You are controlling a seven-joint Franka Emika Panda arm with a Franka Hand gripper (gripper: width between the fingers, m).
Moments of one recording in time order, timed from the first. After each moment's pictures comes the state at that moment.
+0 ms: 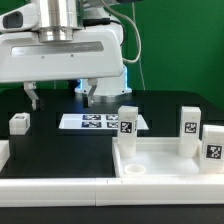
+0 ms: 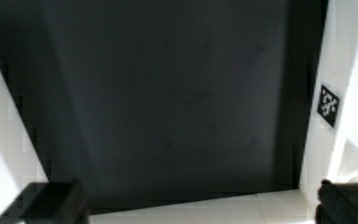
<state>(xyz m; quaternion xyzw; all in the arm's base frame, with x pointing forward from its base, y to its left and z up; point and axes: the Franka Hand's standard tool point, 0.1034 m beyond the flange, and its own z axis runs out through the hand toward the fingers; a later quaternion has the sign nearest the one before) 0.534 -0.109 0.096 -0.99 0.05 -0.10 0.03</state>
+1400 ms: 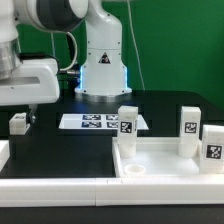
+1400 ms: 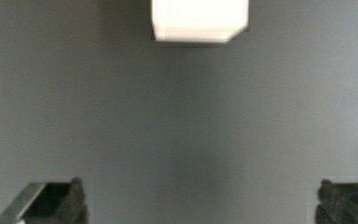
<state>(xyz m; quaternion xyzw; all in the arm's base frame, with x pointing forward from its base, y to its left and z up) 0.429 -0.217 0.035 -0.99 0.00 0.16 0.04</state>
